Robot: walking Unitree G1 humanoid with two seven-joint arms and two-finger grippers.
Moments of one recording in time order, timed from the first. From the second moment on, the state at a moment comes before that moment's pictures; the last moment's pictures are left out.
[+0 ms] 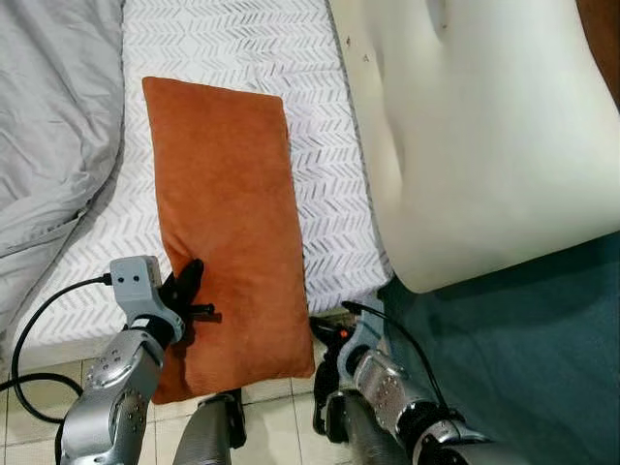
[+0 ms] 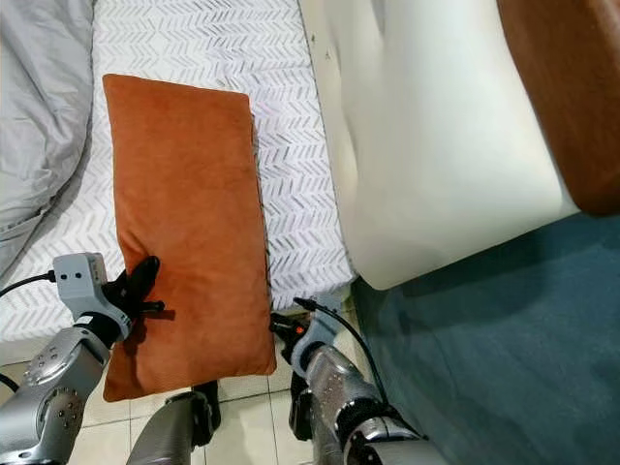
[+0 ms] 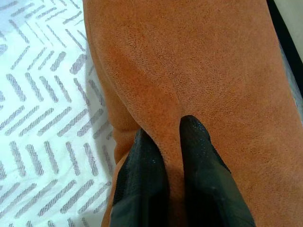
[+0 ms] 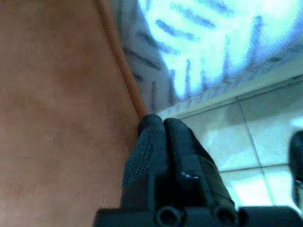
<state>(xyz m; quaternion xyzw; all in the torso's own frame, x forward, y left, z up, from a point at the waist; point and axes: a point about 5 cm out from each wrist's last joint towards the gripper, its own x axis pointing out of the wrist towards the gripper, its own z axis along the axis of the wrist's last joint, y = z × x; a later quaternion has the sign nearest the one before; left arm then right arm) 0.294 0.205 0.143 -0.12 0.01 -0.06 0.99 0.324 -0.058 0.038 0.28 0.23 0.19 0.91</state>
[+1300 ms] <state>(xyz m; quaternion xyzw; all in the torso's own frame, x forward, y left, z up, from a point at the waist) 0.285 0.209 0.119 -0.12 0.06 -0.04 0.99 0.178 -0.117 -0.086 0.31 0.44 0.04 0.84</state>
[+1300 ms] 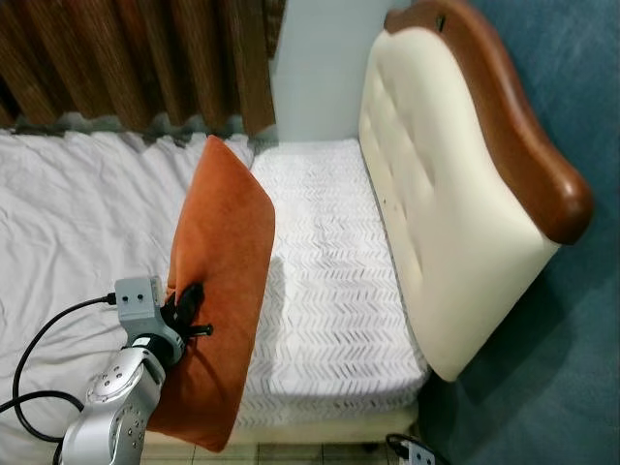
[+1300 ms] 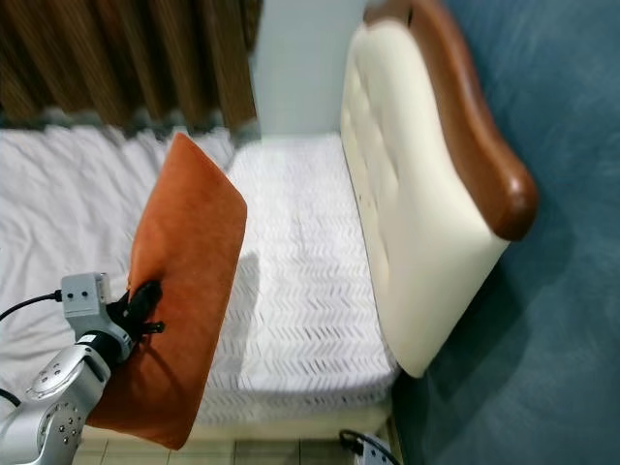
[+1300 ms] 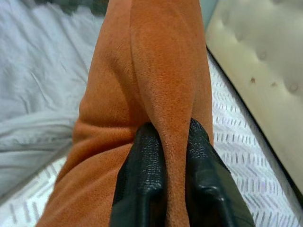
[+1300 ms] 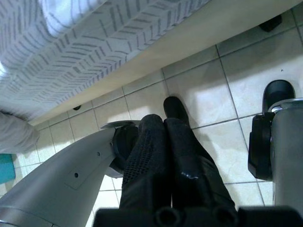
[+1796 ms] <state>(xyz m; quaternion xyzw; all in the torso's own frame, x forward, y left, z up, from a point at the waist) 0.279 0.218 0.111 -0.11 0.08 -0.02 0.99 0.133 -0.131 -0.104 0.31 0.49 0.00 0.82</state>
